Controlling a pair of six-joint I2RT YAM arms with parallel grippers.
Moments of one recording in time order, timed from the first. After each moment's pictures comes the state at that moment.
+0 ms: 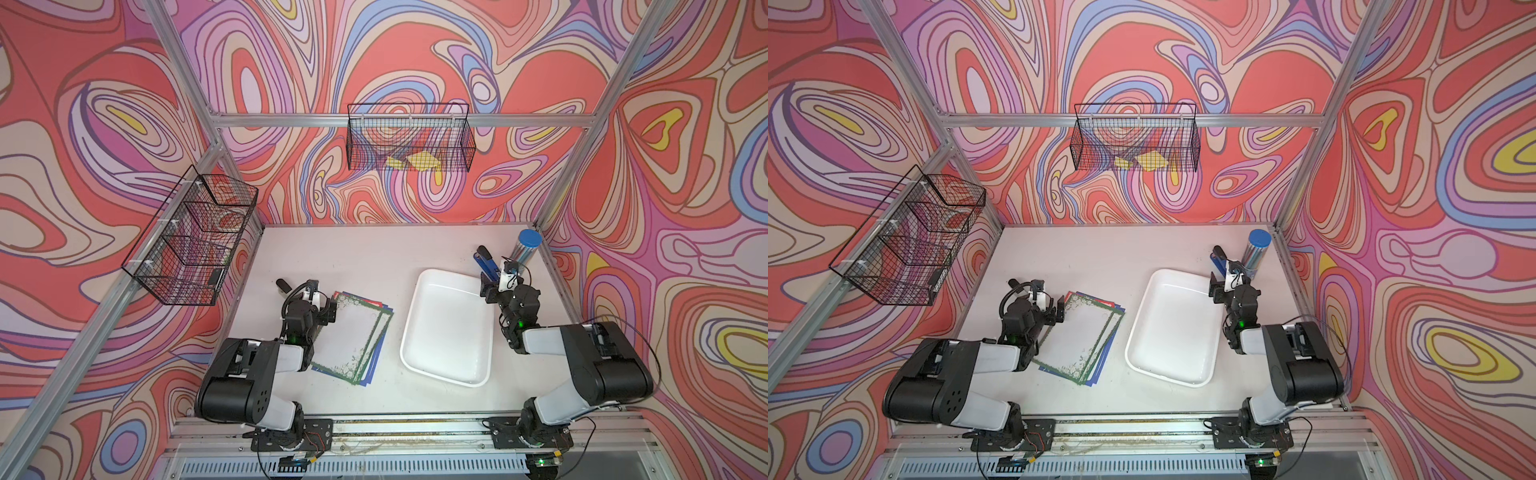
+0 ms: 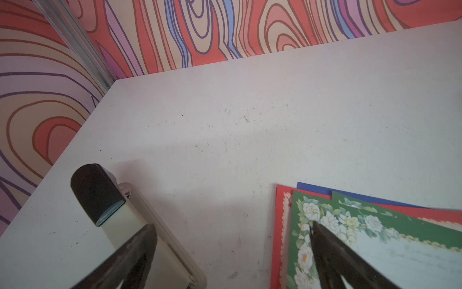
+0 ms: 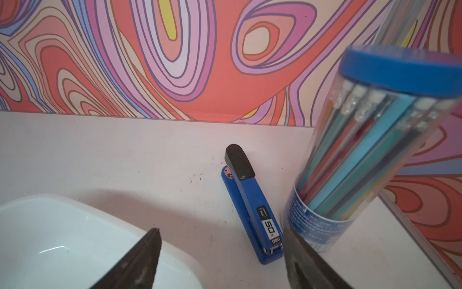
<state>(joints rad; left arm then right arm) -0.08 1.51 0.28 0.88 -0.07 0.09 0.04 1.62 0.40 1.04 0.02 -0.04</state>
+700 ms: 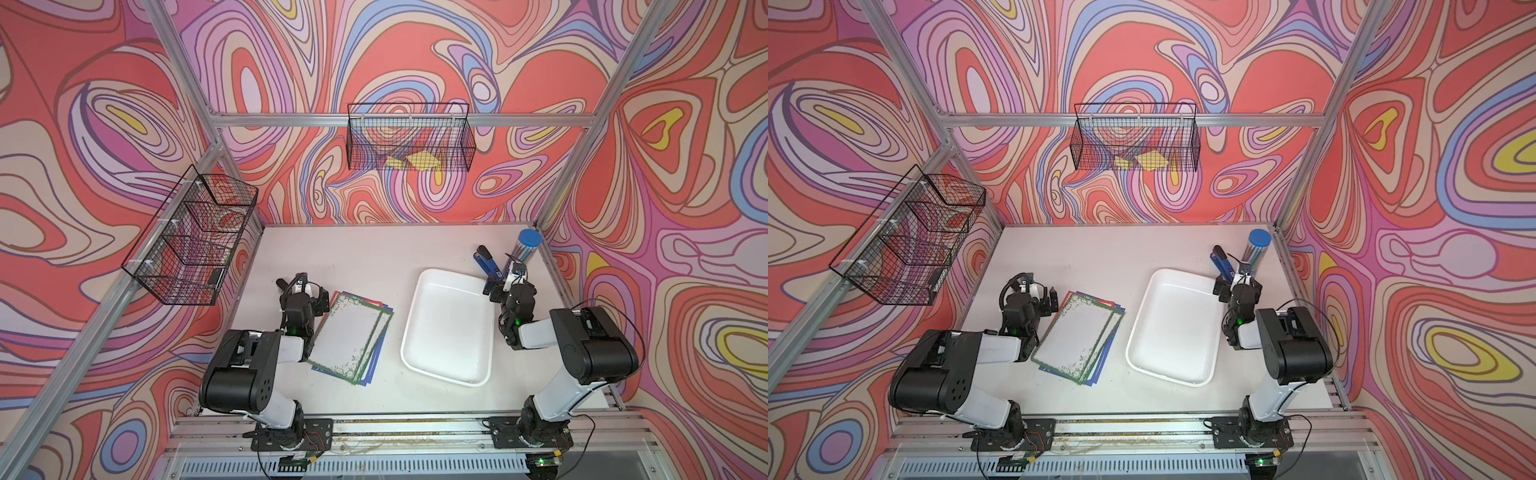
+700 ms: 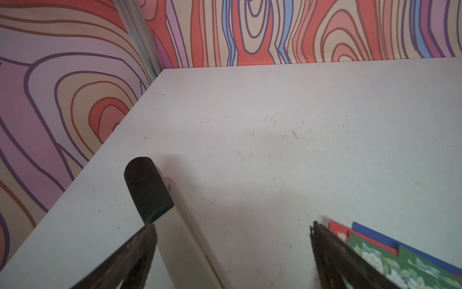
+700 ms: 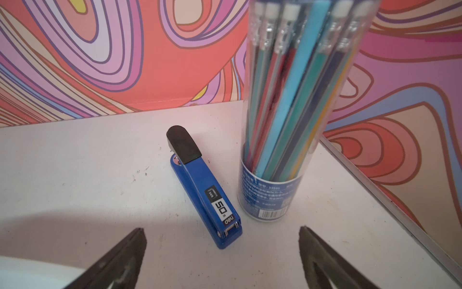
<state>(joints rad) -0.06 1.54 0.36 0.83 -0.24 0.00 0.03 1.70 0.45 1.01 0.24 0.05</state>
